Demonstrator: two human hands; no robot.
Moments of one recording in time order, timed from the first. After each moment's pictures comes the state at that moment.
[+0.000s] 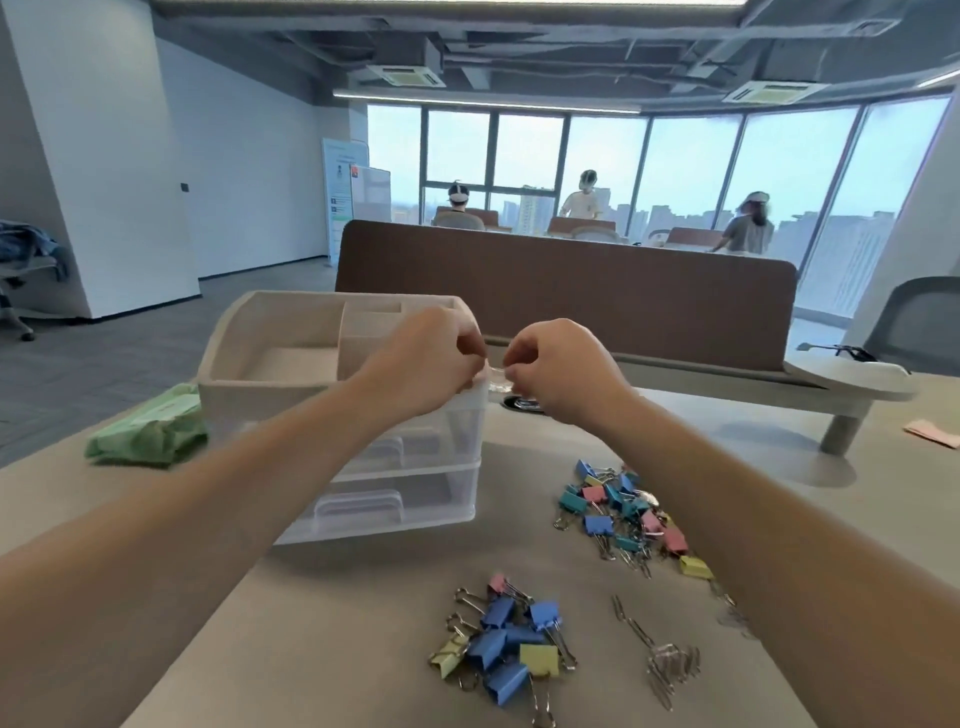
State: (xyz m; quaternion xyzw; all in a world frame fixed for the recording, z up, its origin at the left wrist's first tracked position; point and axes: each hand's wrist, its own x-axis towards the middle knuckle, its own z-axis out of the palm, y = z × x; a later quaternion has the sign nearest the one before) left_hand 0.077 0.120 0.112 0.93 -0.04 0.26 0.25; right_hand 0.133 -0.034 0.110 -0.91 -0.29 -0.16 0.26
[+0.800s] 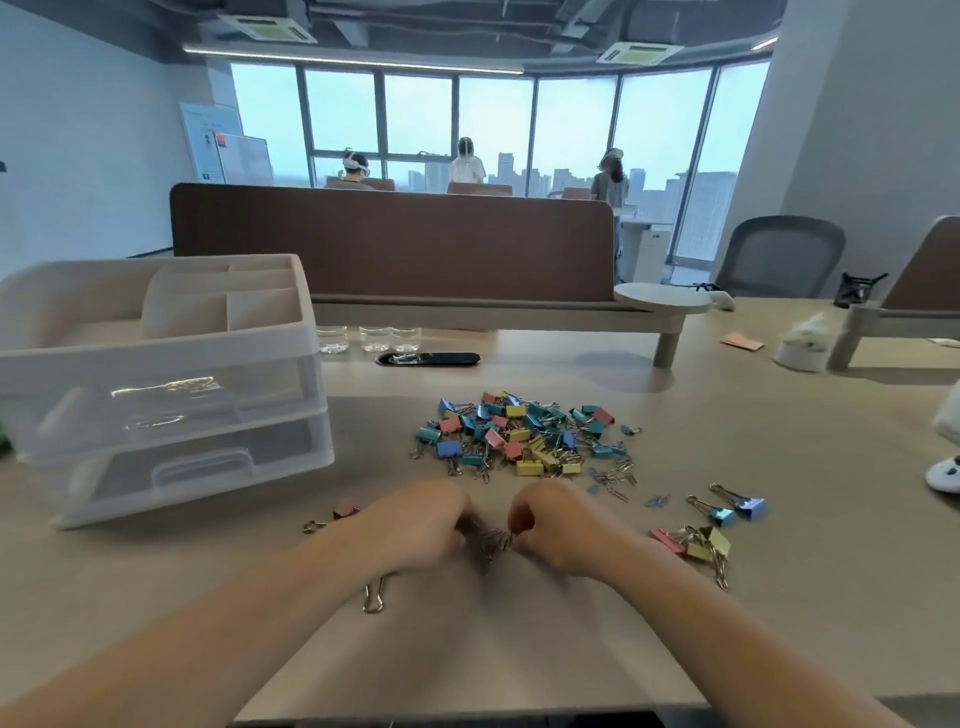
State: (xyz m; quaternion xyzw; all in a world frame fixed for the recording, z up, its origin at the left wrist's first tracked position) left_hand 0.045 -0.051 -0.037 0.98 -0.18 -0.07 0.07; right_hand 0.055 -0.231 -0.040 -0.97 -0.18 0.08 0.11
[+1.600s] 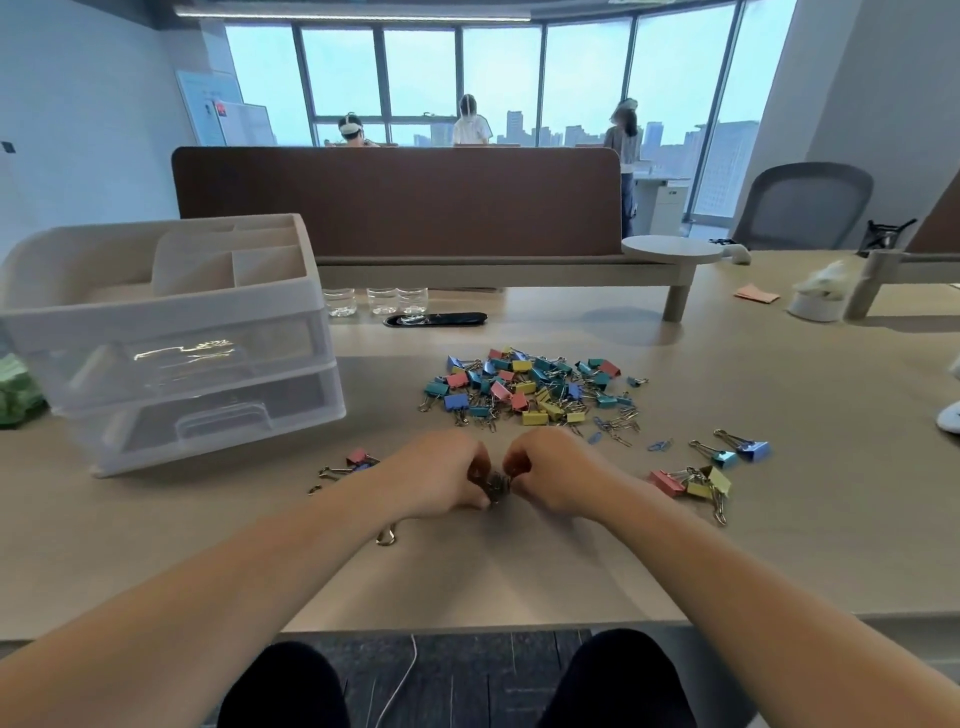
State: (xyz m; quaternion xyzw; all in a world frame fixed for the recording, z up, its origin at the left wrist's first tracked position) left_hand 0.033 -0.063 -0.040 0.98 -0.16 -0.07 0.10; right_hand 0.049 -0.230 -0.049 -0.97 -0.21 0.04 0.13
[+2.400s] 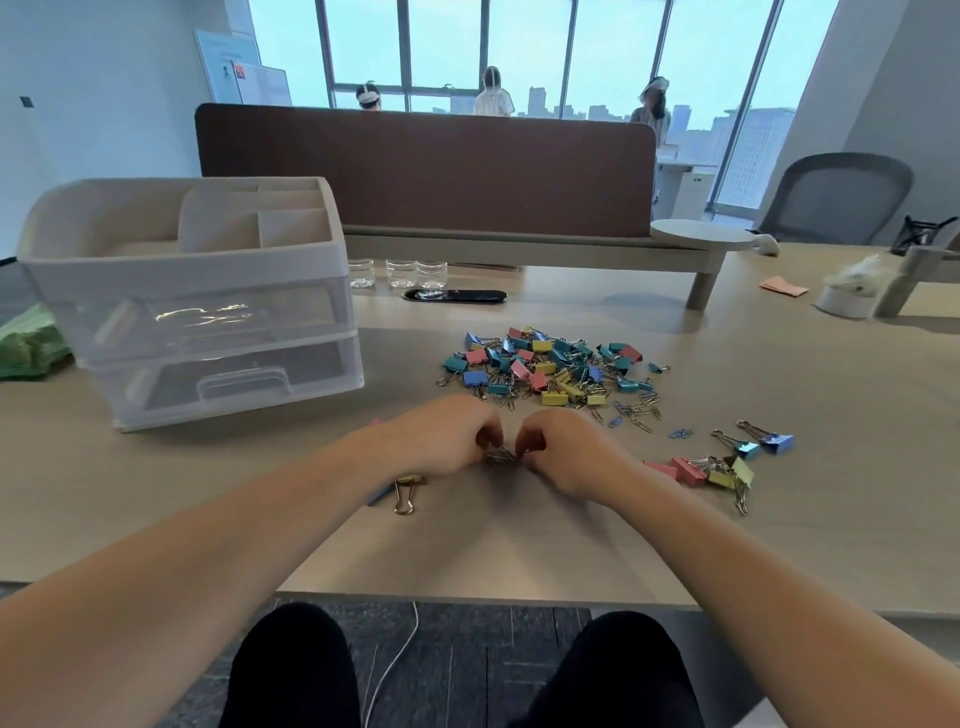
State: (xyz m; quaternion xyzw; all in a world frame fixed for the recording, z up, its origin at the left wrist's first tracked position) left_hand 0.042 -0.048 -0.038 0.97 -0.20 -0.05 0.11; right_hand 0.041 -0.222 -0.047 -0.97 -0.21 0.03 0.15
